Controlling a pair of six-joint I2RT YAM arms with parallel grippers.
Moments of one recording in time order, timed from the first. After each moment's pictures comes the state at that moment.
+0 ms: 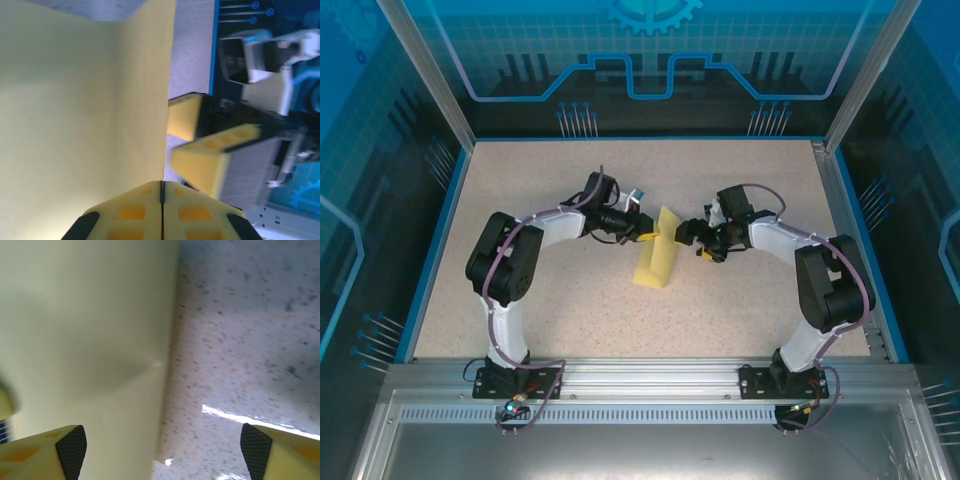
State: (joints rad) left arm -0.38 1.96 1.23 -0.08 0.97 -0.77; right arm 0.29 1.70 0.99 -0.38 -0.53 0.64
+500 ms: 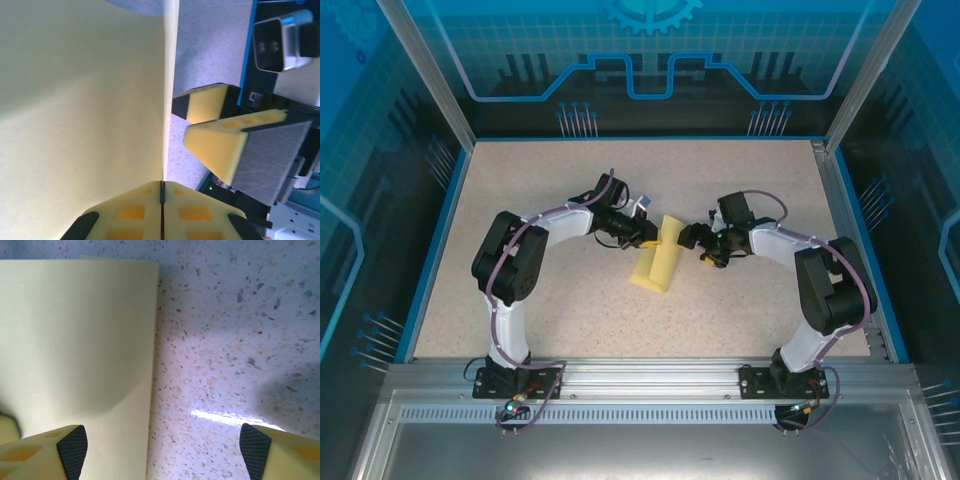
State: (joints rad) left arm -0.41 1.99 1.29 -0.30 0.87 -0.67; right arm 0.30 1.68 0.92 -0.31 -0.47 0.72
